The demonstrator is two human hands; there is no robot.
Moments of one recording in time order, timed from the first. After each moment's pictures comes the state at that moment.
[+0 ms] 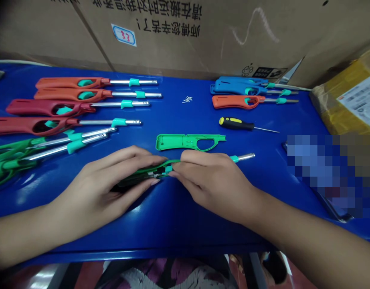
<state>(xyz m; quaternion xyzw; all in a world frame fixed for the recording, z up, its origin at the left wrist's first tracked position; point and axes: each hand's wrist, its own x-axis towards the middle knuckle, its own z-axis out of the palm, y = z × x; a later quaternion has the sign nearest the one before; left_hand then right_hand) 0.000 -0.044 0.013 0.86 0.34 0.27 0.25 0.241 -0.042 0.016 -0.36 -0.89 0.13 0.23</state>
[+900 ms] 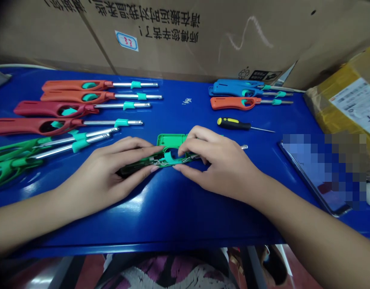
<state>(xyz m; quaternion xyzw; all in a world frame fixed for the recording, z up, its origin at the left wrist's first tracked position) -0.003 -0.029 0.010 0.87 0.36 0.26 0.20 0.251 -0.023 0.026 -0.42 -0.86 0.17 0.22</state>
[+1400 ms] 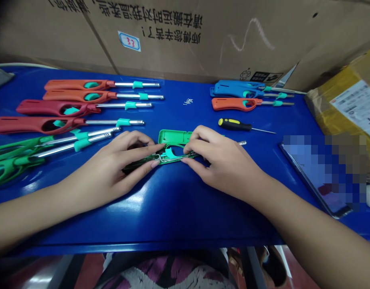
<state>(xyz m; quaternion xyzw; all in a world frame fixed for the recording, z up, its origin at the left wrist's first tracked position) -0.006 -0.024 0.009 0.89 0.37 0.22 0.17 0.253 -0.022 0.023 -0.42 -0.88 0.14 0.18</state>
